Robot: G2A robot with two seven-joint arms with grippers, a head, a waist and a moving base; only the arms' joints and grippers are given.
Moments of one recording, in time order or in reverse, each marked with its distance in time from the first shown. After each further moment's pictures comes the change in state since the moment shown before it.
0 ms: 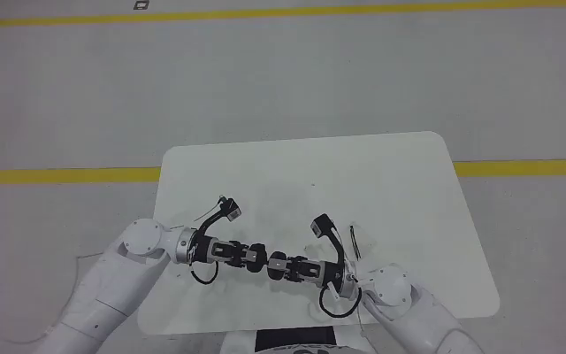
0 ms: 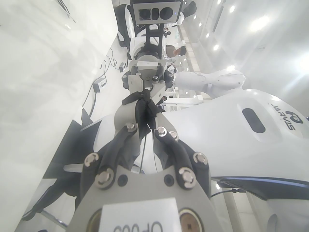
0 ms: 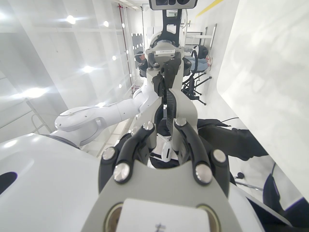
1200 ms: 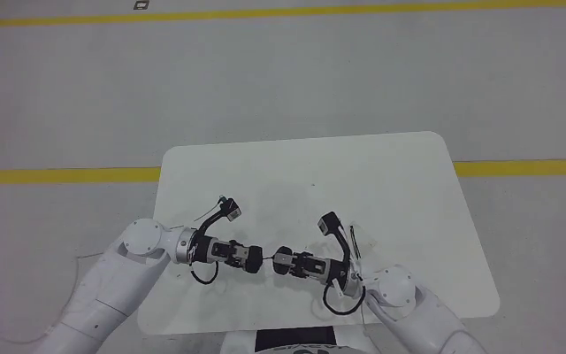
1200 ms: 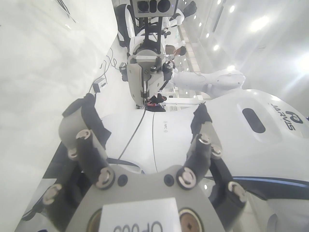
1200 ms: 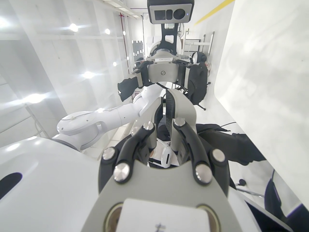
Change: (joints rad) left arm 0.000 0.000 0.000 0.000 0.000 0.000 0.000; right arm -0.020 0.013 0.025 0.001 0.022 -0.014 -0.045
